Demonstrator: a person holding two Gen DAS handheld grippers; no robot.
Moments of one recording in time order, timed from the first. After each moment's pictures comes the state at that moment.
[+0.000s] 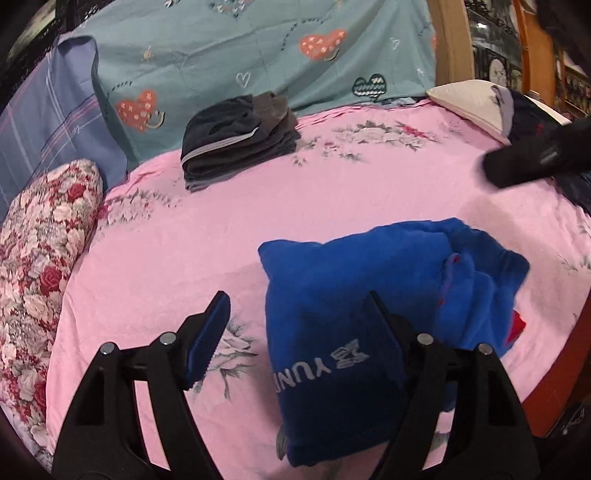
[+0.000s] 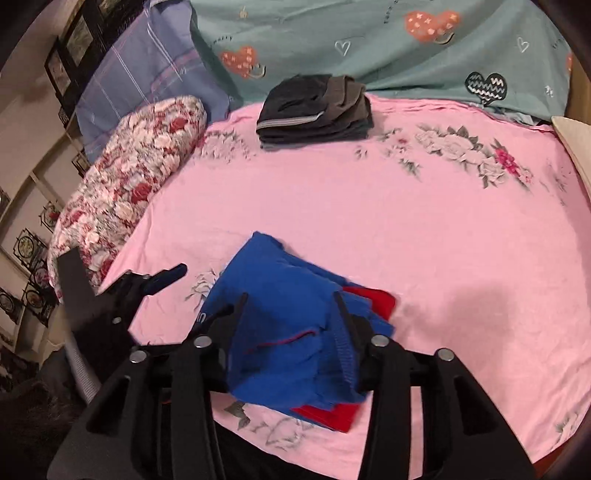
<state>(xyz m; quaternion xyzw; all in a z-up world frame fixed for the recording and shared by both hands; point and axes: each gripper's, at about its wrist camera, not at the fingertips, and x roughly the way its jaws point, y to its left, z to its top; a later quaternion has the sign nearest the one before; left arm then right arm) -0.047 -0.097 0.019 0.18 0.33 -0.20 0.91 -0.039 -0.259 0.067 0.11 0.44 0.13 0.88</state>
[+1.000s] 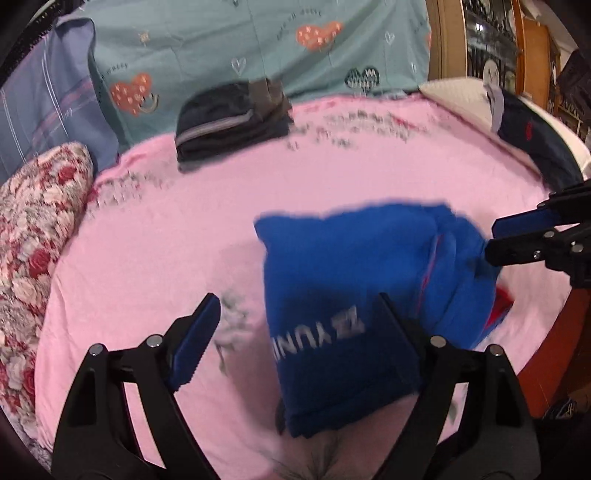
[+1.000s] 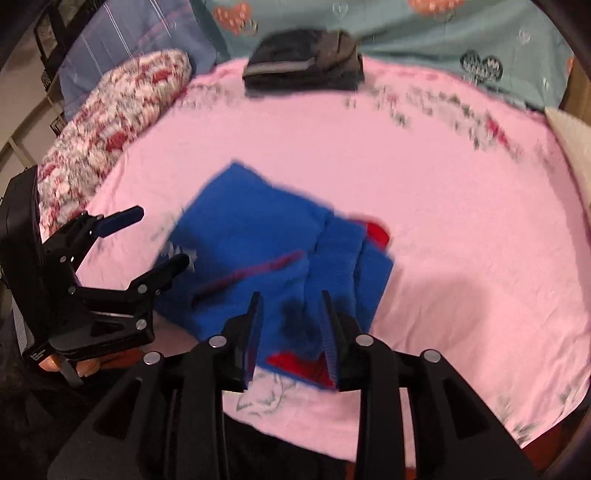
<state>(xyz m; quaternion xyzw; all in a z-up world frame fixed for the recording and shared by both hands) -0.047 -0.076 0.023 0.15 0.34 -0.22 0.90 -0.071 -0.250 0.033 0.06 0.47 0.10 0.87</state>
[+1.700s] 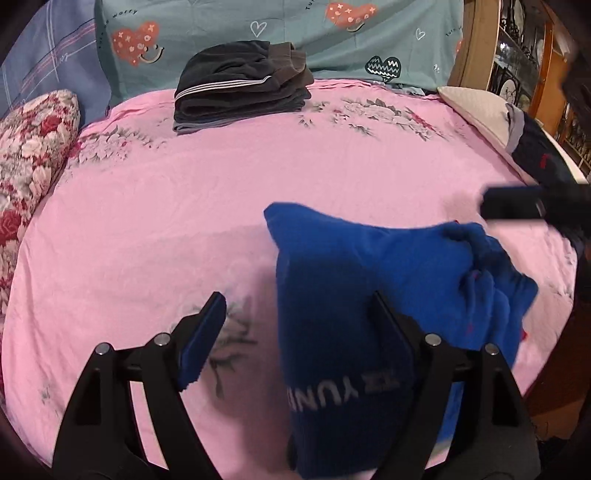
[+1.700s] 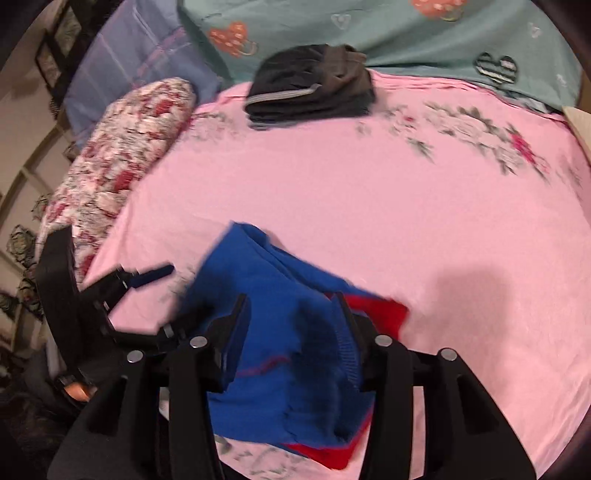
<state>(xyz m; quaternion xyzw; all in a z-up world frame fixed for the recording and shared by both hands) 0.003 -0.057 -0.005 0.08 0.42 -0.23 0.87 0.008 -0.256 0.038 0.12 0.47 0.15 0.86</state>
